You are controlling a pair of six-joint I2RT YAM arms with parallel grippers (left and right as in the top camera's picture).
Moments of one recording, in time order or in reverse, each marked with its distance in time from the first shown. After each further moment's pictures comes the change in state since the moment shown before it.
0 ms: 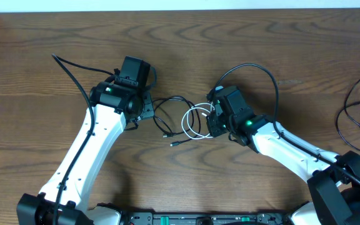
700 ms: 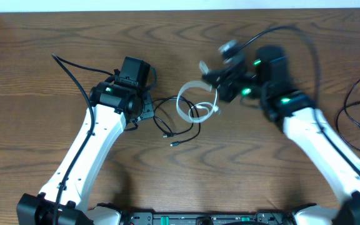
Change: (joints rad) left arm 0.000 0.000 0.000 -0.007 0.000 0.000; right arm -0.243 -0.148 0.240 0.125 -0.581 -0.060
